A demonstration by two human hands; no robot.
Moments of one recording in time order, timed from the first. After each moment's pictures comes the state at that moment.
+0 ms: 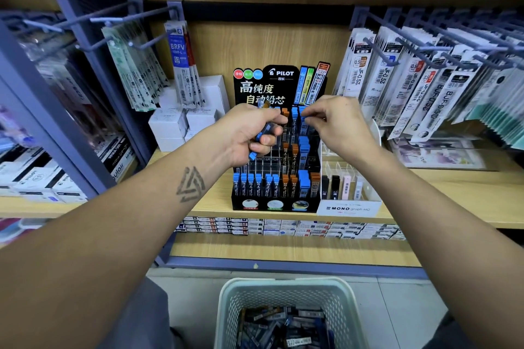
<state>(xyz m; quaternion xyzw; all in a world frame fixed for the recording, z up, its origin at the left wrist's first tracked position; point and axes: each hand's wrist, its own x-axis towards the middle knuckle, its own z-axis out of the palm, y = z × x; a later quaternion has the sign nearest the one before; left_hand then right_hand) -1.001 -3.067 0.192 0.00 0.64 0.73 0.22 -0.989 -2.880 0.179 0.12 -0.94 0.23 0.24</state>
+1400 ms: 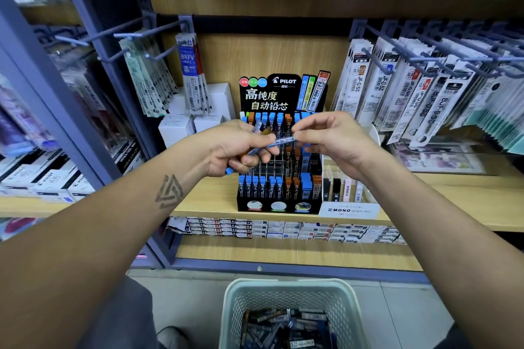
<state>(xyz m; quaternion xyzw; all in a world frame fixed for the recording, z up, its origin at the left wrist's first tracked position) -0.985 -3.107 0.196 0.07 0.72 0.62 0.31 -0.959 -2.891 0.187 0.02 -0.75 0.66 0.00</state>
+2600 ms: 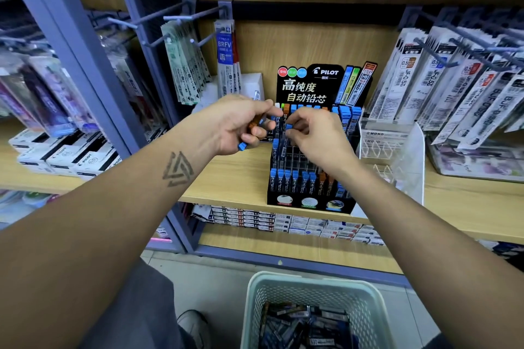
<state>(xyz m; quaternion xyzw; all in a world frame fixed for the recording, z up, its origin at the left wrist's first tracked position) -0.998 -3.151 0.210 -0.04 0.69 0.69 0.21 -0.994 -2.973 0.152 0.12 -0.91 0.35 0.18</state>
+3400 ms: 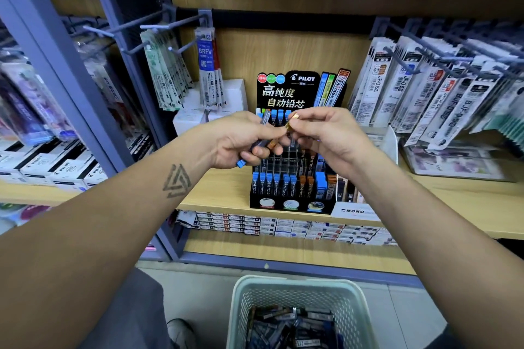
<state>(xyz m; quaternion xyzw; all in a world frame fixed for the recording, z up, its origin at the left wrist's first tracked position) -0.987 -3.126 0.201 0.07 0.71 0.63 0.31 -0.961 -2.938 0.191 0.02 -0.68 0.73 0.00</state>
